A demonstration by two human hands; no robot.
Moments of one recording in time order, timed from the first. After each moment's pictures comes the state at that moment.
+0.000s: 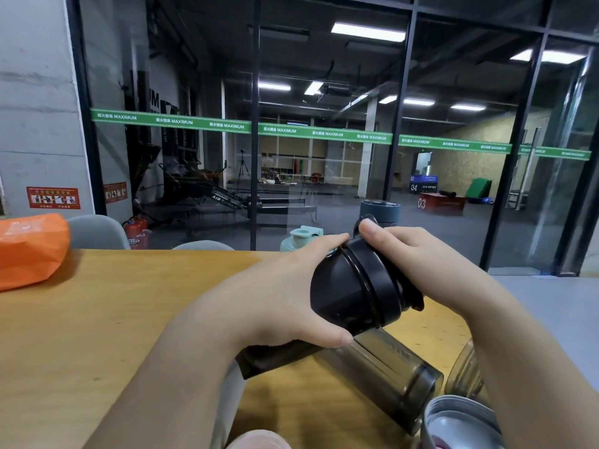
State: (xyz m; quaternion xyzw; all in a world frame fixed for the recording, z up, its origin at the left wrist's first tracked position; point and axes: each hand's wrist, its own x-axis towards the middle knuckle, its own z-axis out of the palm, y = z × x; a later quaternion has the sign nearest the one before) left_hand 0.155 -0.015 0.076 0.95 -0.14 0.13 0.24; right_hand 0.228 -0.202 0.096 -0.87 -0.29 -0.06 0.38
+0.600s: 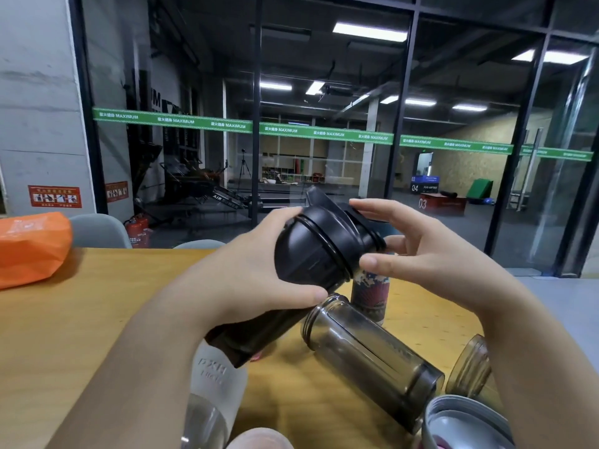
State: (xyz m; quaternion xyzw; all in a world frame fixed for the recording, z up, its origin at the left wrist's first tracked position) left_hand 0.147 0.010 0.084 0.92 -0.07 0.19 0.32; right_hand 0.225 -0.212 0.100 -0.79 -0.43 -0.03 0.44
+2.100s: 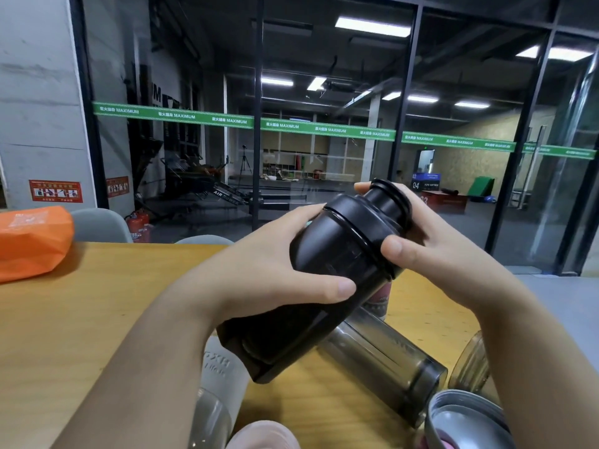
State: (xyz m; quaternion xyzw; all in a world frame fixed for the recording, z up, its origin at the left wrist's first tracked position) left_hand 0.140 -0.001 0.091 0.86 -0.19 0.12 0.46; right_hand 0.223 -0.204 0.097 -0.73 -0.48 -0.03 0.48
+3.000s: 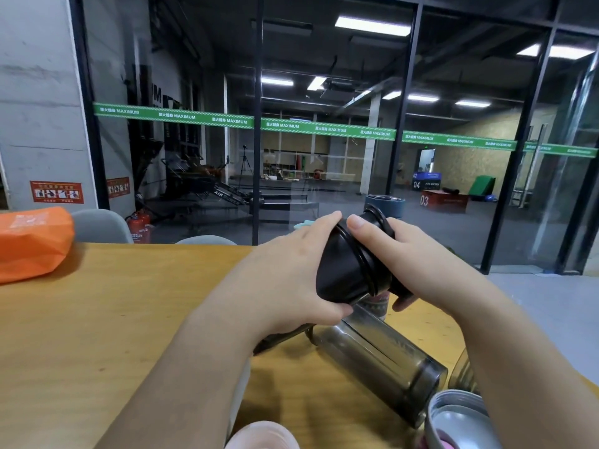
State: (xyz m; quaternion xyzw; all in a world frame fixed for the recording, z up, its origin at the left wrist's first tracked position) left_hand 0.161 -0.018 0.070 0.95 -0.12 0.23 0.16; right_hand 0.225 -0.186 0.090 -0.86 -0.26 -0.04 0.43
